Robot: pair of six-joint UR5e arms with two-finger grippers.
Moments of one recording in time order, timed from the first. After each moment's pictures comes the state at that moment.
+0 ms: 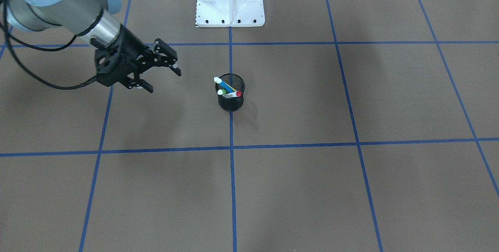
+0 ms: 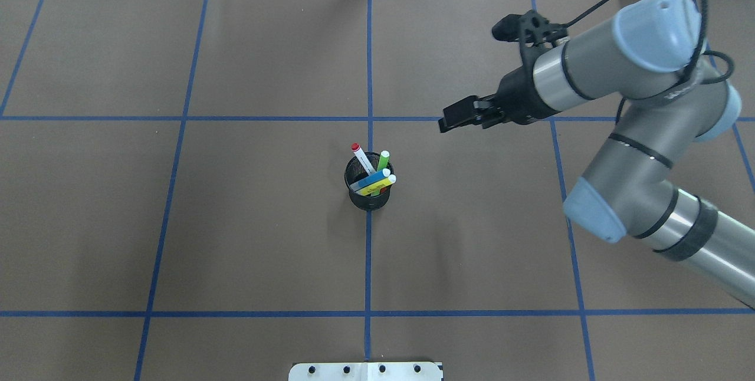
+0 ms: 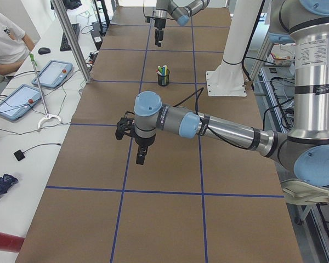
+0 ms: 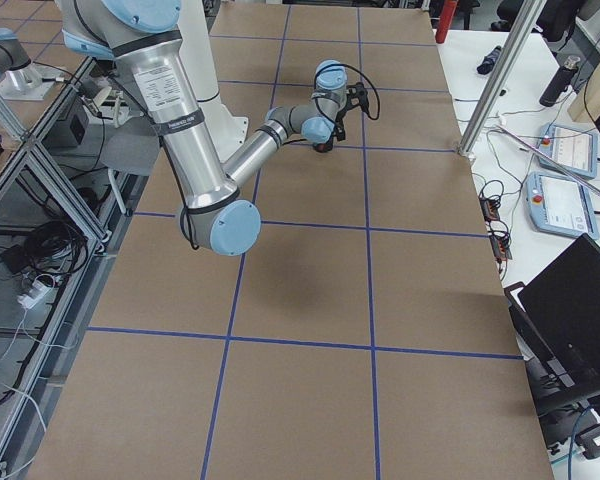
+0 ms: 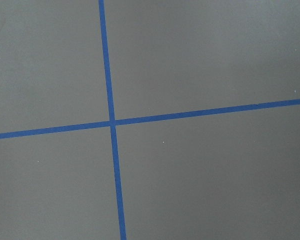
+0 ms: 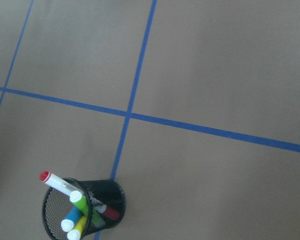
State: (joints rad) left arm -1.51 -1.48 -1.91 -1.60 -2.35 -0.13; right arm 0.71 -1.10 1.83 -1.10 2.10 1.01
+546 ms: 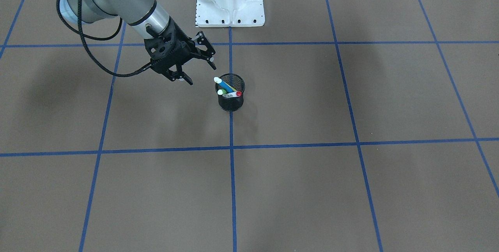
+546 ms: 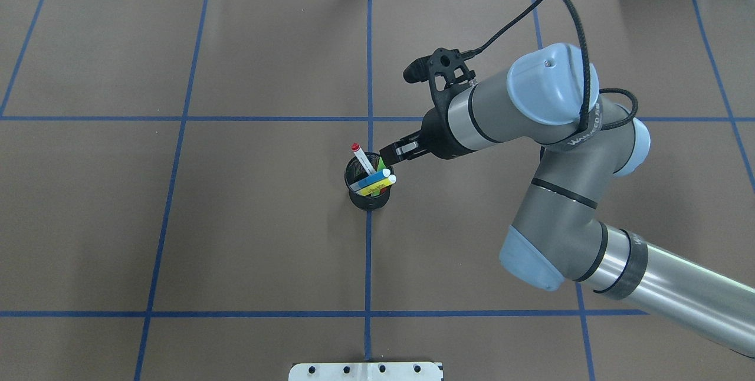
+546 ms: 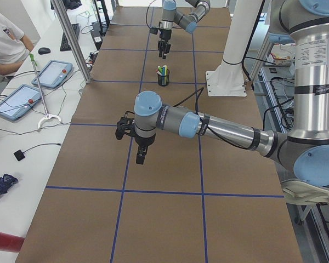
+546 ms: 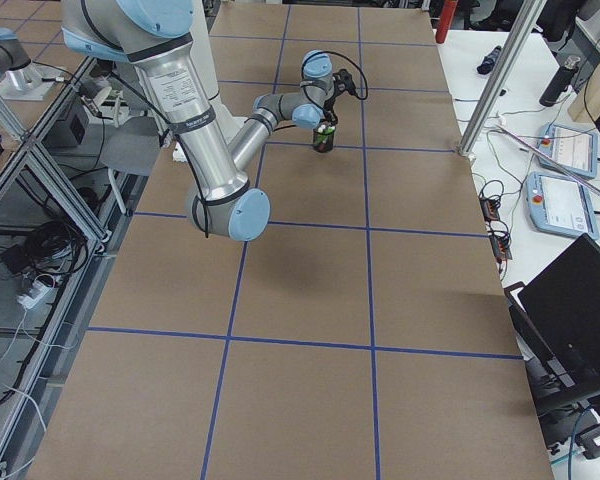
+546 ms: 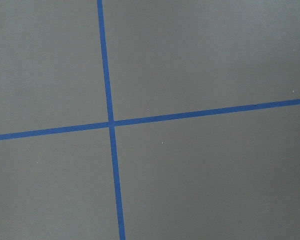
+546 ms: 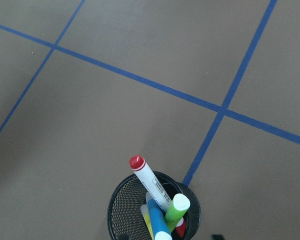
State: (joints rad) left arm -1.51 -1.48 -1.91 -1.60 -2.35 -0.13; right arm 0.57 -1.03 1.80 -1.14 1.94 0.79
